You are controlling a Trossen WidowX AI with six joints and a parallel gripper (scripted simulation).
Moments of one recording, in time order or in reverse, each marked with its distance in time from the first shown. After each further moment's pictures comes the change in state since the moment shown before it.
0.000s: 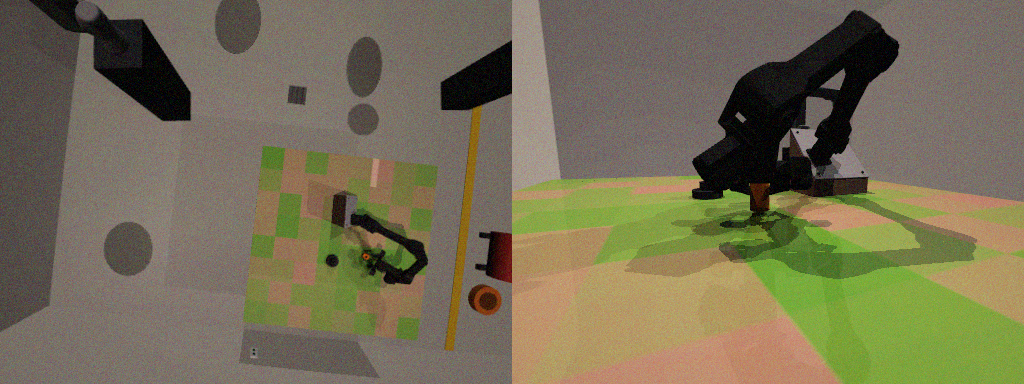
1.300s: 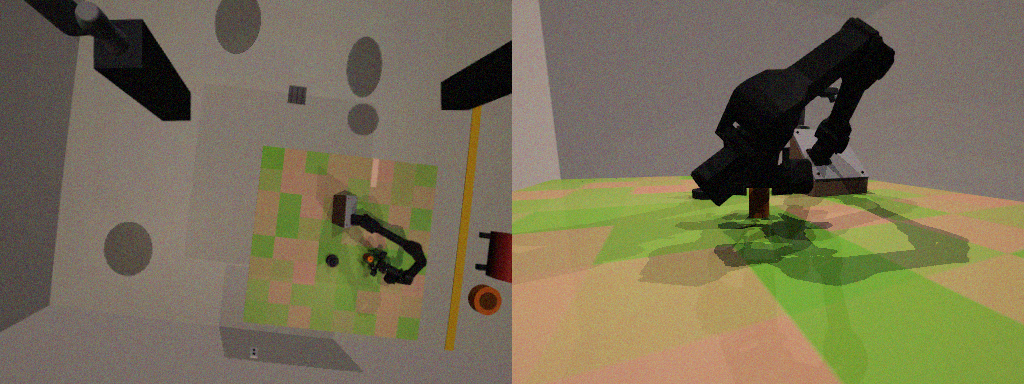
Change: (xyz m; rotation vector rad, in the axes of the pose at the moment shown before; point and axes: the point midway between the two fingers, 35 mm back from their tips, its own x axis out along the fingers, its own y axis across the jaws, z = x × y) arm -0.007 0.001 -0.007 -0.001 -0.074 0.002
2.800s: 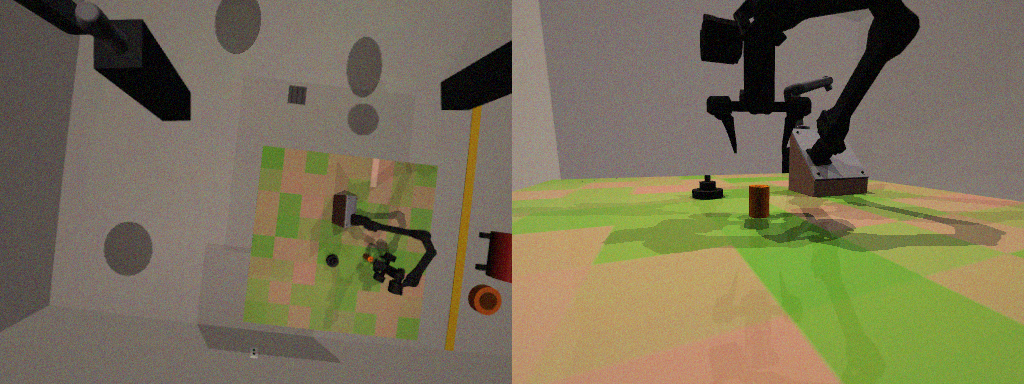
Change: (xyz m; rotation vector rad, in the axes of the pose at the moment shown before) arm -0.050 0.002 0.084 0.019 0.990 -0.006
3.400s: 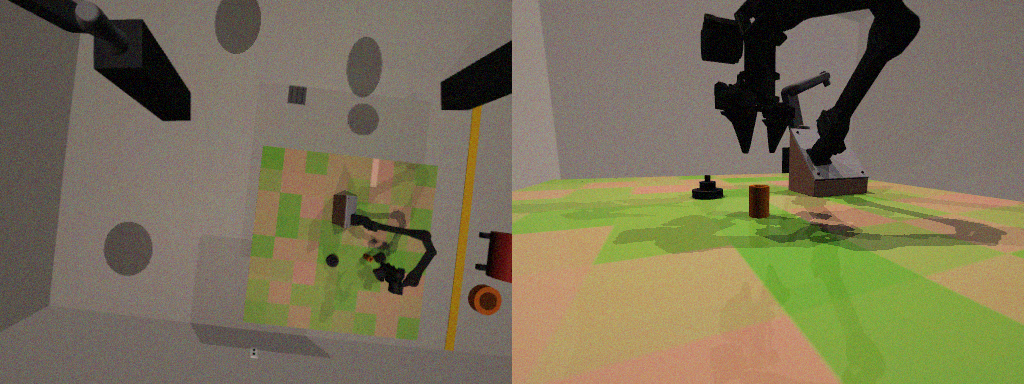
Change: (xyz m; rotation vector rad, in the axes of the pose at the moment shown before) arm 0.000 -0.001 0.000 -0.979 0.002 0.004
